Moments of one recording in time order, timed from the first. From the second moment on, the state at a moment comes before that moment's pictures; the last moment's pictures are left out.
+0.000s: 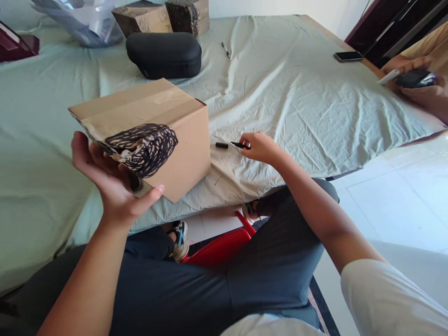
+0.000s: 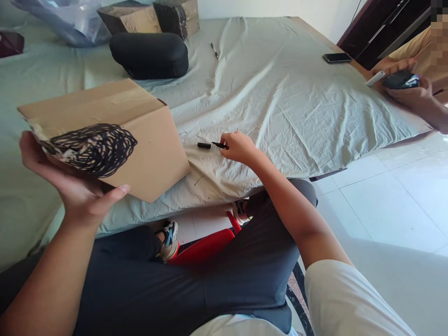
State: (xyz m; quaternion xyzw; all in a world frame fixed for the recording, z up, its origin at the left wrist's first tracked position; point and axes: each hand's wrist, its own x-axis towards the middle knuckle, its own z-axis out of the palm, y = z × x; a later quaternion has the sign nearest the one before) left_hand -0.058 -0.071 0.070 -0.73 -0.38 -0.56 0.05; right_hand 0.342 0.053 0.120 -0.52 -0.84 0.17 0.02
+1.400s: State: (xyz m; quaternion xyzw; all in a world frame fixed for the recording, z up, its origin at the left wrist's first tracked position) left_hand -0.033 -0.081 0.086 -0.66 -0.37 -0.65 -0.07; right_hand 0.324 0.081 0.087 -0.39 -0.60 0.45 0.53
